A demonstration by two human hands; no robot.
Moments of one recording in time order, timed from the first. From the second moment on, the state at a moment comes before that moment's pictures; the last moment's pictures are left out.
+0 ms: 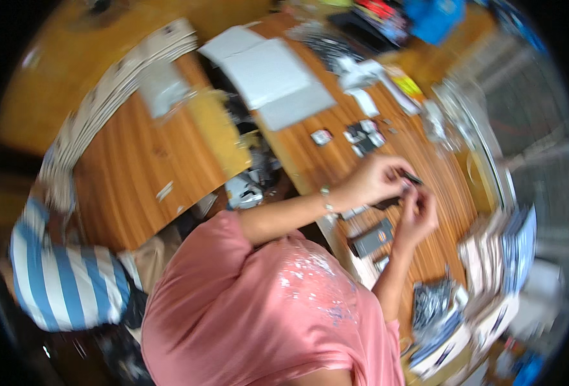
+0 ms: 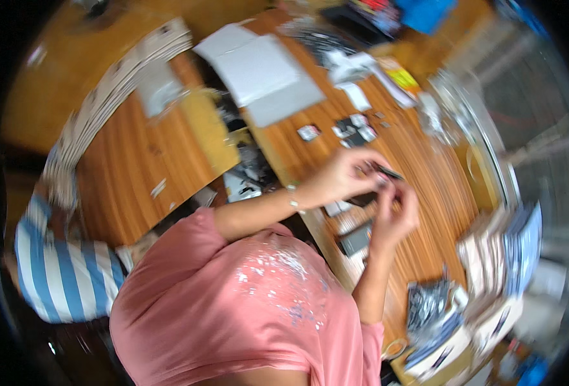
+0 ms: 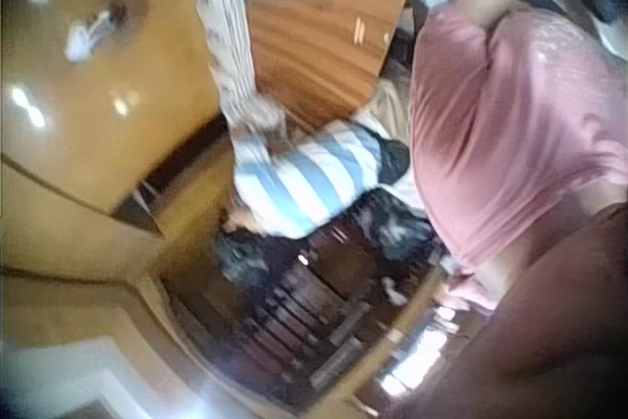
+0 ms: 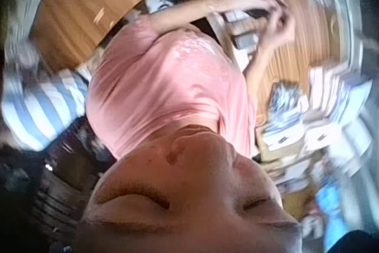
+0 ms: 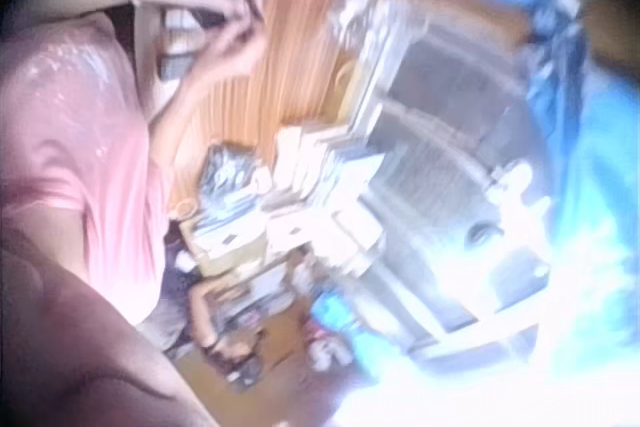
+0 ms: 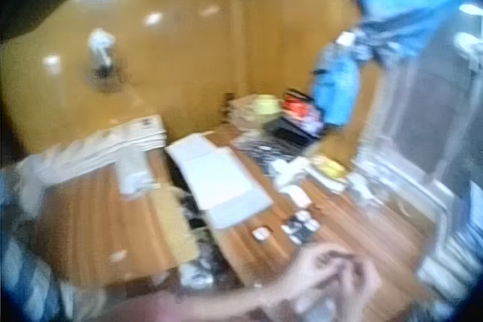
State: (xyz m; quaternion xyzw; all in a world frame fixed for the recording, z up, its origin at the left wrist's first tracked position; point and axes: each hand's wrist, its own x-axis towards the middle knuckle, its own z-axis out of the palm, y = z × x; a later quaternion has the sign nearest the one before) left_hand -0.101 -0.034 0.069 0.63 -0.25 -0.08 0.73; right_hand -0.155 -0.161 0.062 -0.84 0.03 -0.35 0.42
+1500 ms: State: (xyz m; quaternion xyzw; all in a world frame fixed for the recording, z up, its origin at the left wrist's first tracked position) left_hand -0.152 -0.157 0.092 0.61 -0.52 -0.18 0.58; right_hand -0.268 -0.230 0.094 -0.82 0.28 -0.42 0.28
